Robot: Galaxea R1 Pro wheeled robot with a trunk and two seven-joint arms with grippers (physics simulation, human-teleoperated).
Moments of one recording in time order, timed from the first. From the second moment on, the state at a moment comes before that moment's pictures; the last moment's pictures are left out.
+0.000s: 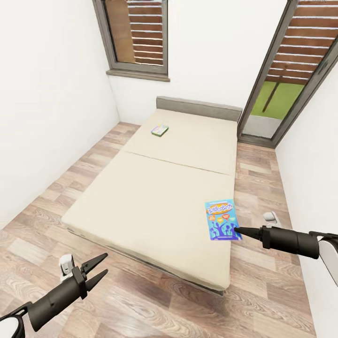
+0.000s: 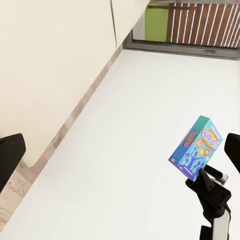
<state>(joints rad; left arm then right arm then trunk) 0.05 0.29 0.11 -1.61 1.49 0.77 -0.25 -0.39 -0.46 -0.13 -1.61 -0.59 1.04 0.97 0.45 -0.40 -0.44</state>
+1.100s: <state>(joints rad) 0.05 0.29 0.11 -1.61 1.49 0.77 -0.24 -0.38 -0.46 -0.13 -1.62 -0.59 1.04 0.97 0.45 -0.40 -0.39</state>
